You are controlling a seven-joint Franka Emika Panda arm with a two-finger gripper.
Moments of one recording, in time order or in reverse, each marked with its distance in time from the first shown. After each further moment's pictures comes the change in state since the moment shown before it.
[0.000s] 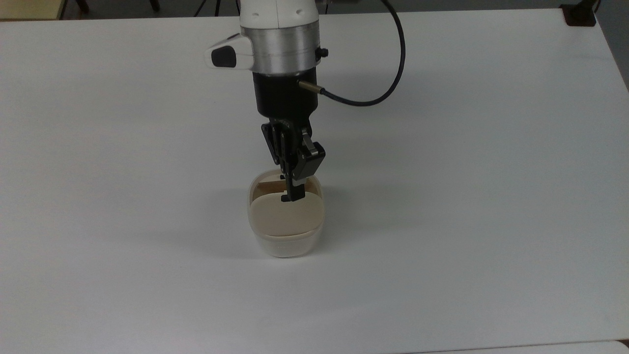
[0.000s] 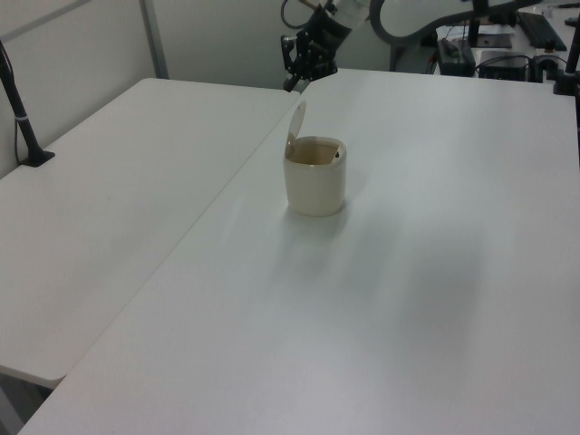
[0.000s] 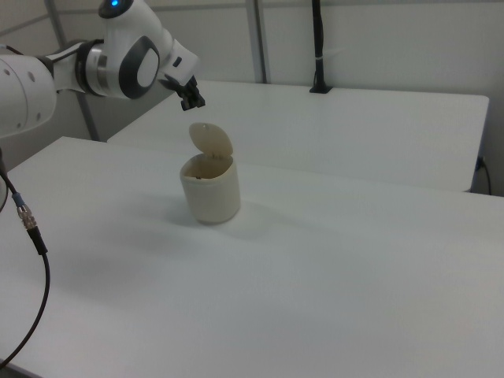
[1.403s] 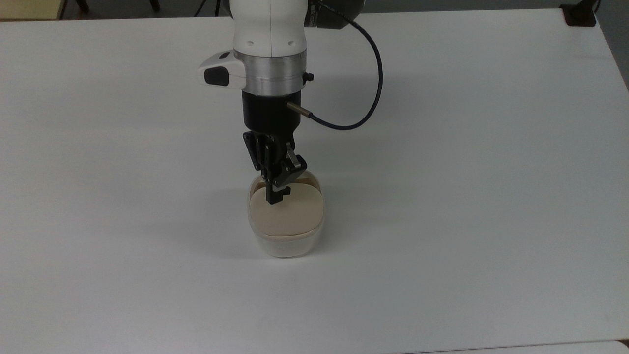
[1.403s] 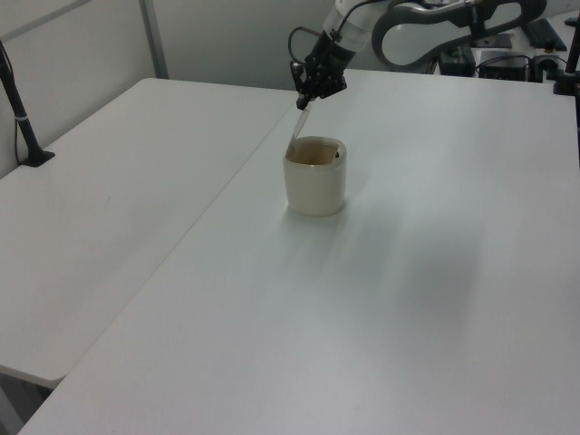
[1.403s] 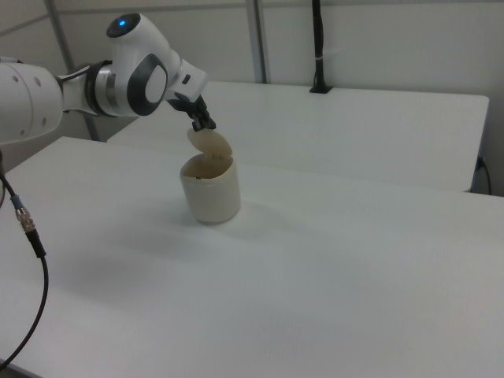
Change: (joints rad) arm -0.017 -0.017 -0.008 -0.109 -0.109 0.018 -0.043
